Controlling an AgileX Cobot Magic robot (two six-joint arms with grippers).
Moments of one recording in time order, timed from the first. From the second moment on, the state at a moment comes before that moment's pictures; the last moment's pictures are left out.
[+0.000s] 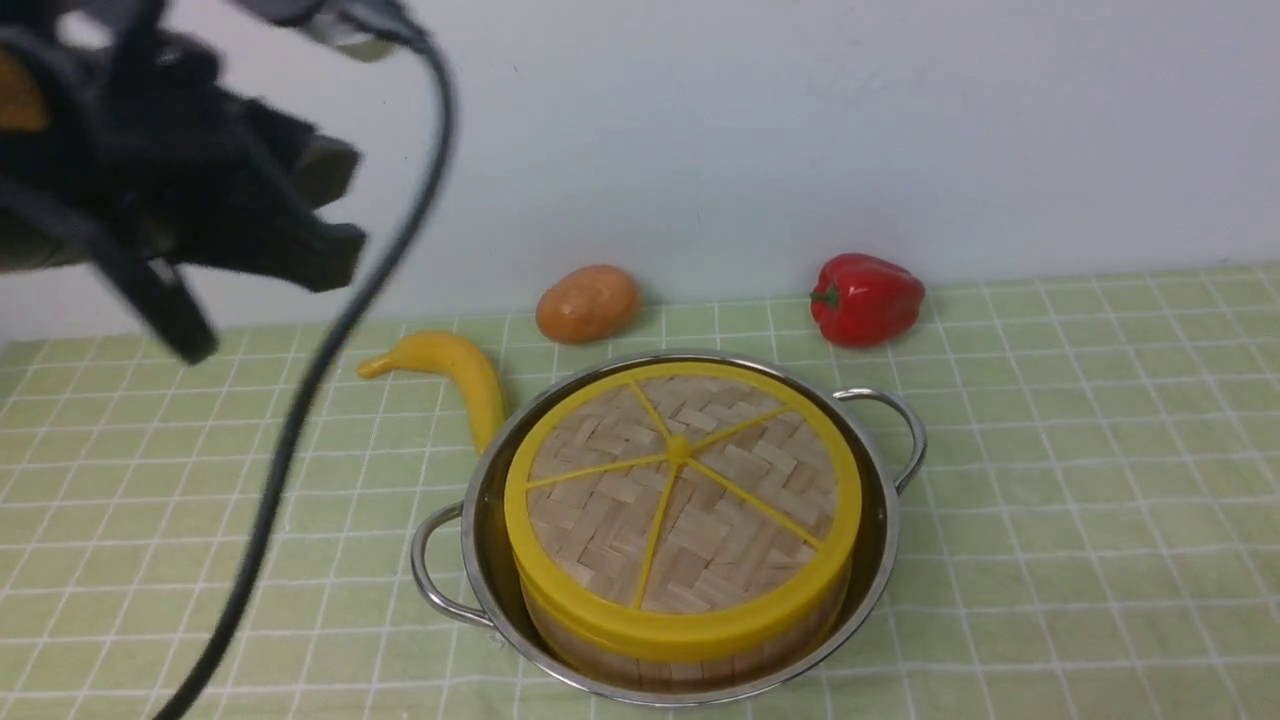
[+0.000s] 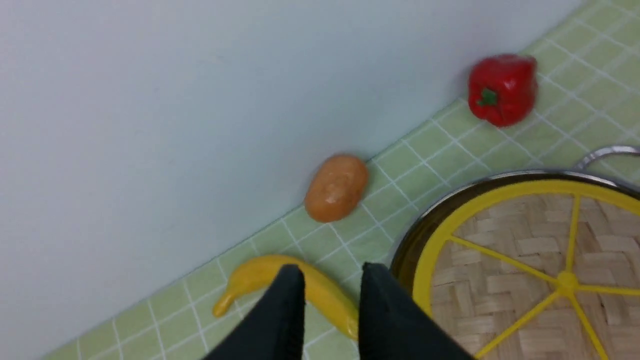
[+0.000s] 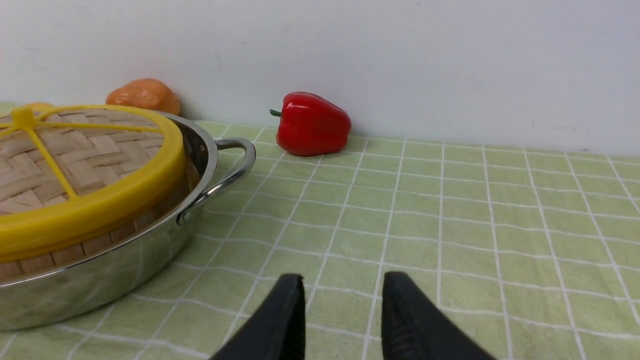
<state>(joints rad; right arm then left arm) 0.18 0.02 0.01 0.08 0.31 0.02 -0.25 1.08 -1.11 -0.06 0.59 0.29</state>
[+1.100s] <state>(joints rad) 0.18 0.02 0.01 0.08 0.31 0.02 0.07 0.00 0.01 -0.13 0.34 0.27</state>
